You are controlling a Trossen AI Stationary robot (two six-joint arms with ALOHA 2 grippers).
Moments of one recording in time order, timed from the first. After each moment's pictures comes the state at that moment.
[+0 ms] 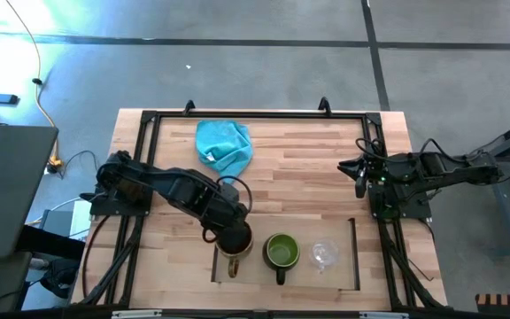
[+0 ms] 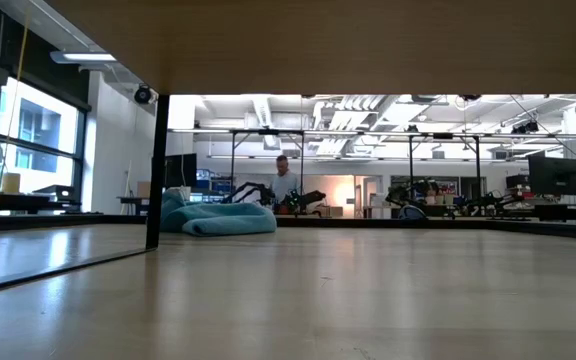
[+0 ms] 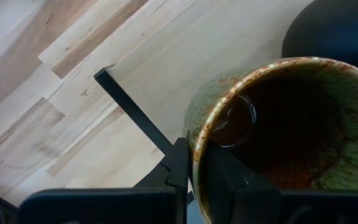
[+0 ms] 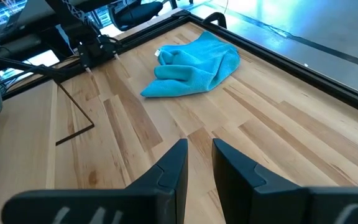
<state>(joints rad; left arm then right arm) -0.26 1.86 2.11 -1.57 -0.01 -1.25 0.16 0.42 0.61 -0.65 0.46 0.49</state>
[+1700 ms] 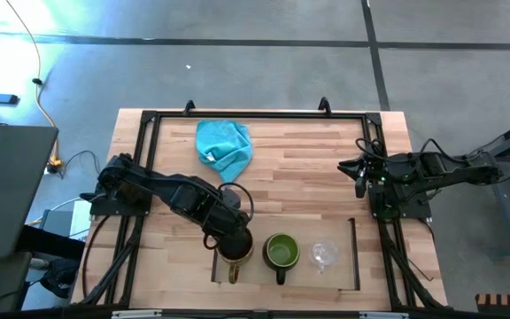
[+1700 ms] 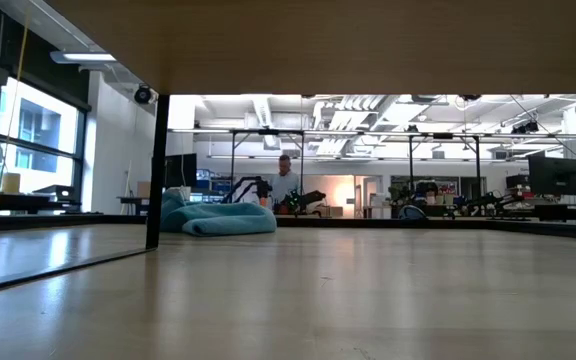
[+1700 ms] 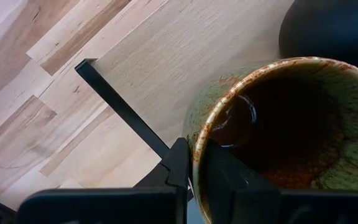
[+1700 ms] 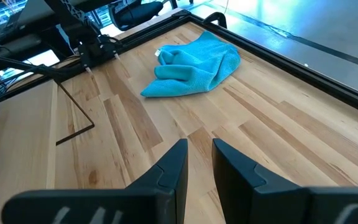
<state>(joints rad) -0.30 1.88 2.11 -1.55 -0.01 -1.26 0.16 0.42 0.61 -0.65 0.46 0.49</state>
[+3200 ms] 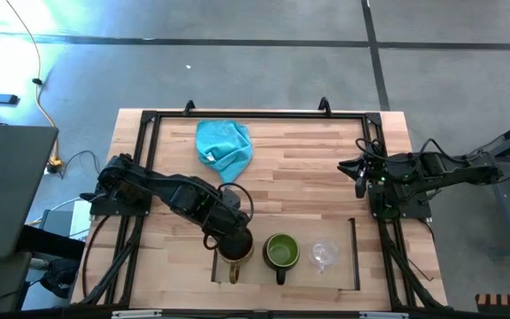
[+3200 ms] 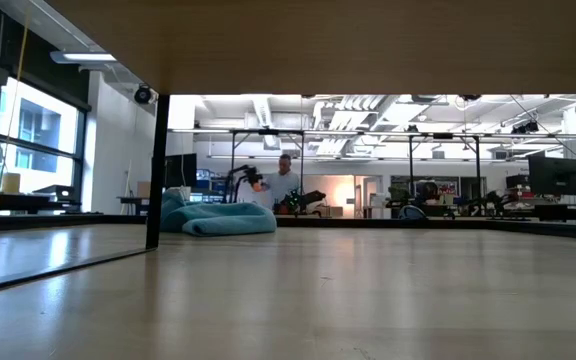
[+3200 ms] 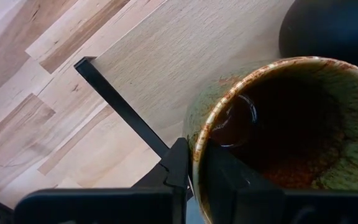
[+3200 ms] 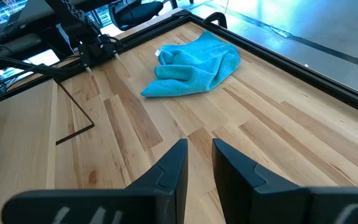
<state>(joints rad) -0.30 1.88 2.11 -1.54 -0.01 -1.27 0.16 0.42 0.61 -0.65 0.46 0.49</state>
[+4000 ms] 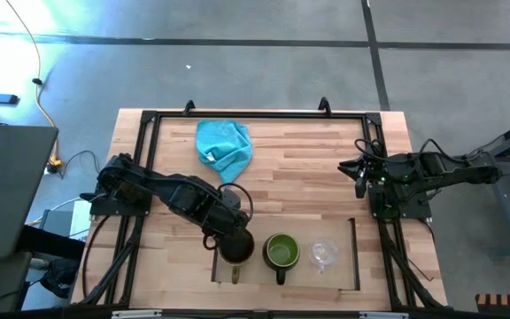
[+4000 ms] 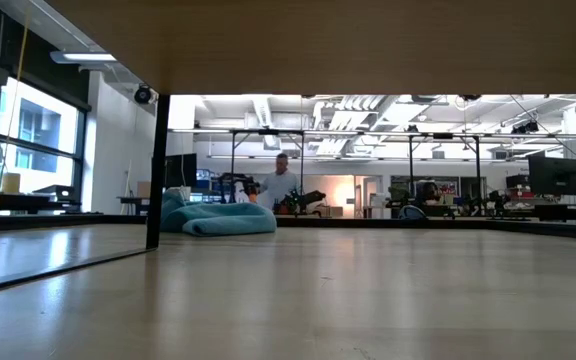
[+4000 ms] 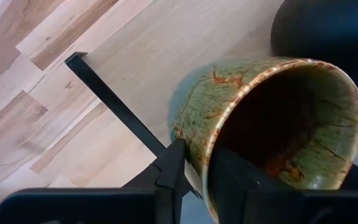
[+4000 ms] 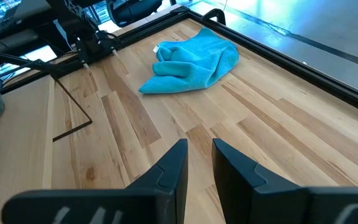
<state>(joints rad) -0.30 1.88 2.11 -1.53 0.00 -1.28 0.16 0.42 0.61 -0.67 0.46 0.49</state>
